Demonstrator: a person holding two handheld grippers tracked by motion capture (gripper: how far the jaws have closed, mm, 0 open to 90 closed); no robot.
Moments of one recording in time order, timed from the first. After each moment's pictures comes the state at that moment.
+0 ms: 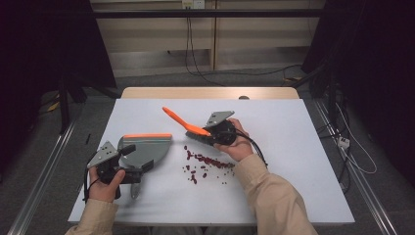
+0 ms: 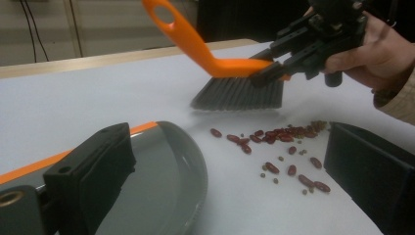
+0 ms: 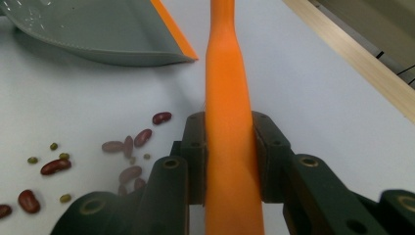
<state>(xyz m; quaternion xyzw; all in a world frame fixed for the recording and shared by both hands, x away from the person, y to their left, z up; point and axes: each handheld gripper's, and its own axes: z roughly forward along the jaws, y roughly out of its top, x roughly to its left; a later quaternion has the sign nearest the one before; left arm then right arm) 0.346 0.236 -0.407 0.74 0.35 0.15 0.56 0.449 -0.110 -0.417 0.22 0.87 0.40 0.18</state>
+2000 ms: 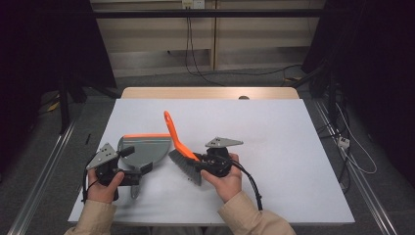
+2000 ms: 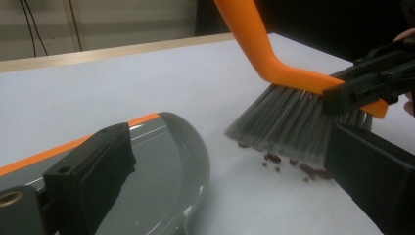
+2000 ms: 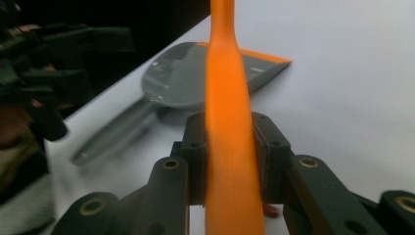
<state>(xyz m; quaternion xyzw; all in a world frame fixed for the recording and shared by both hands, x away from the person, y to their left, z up) 0.344 0.240 -0.410 0.75 0.34 0.15 0.55 0.344 -0.079 -0.415 0.43 0.73 0.53 0.04</state>
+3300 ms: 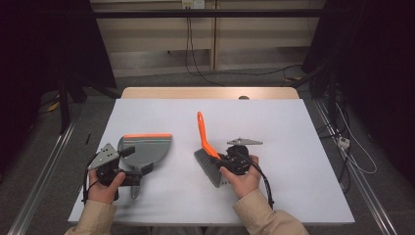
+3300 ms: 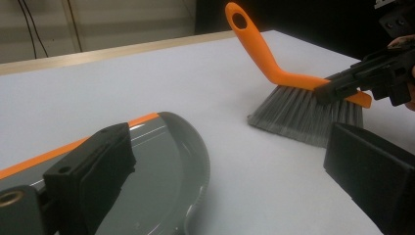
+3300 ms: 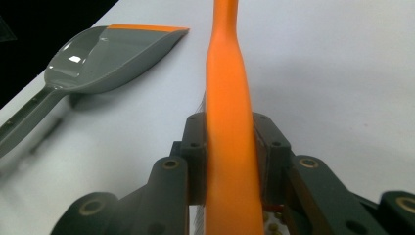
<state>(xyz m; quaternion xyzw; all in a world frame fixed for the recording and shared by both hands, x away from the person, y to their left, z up) 0.343 0.237 -0.410 0.75 0.33 0.16 0.54 0.349 -0.135 -0.432 0.53 0.71 0.45 0.07</state>
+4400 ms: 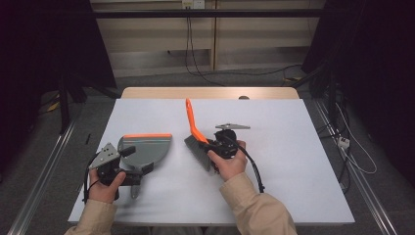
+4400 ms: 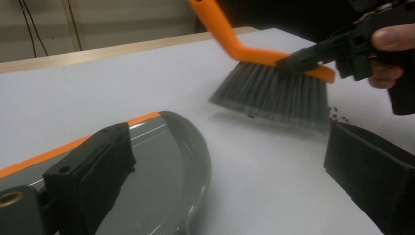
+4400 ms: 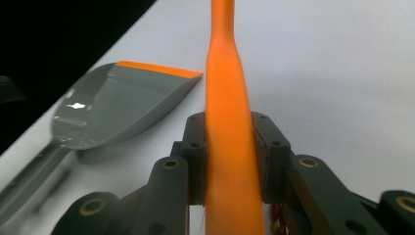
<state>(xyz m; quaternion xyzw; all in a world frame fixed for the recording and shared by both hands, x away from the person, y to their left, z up) 0.345 0.237 -0.412 0.76 0.33 0.16 0.54 0.395 -0.101 -0.420 0.53 0.70 0.47 0.07</state>
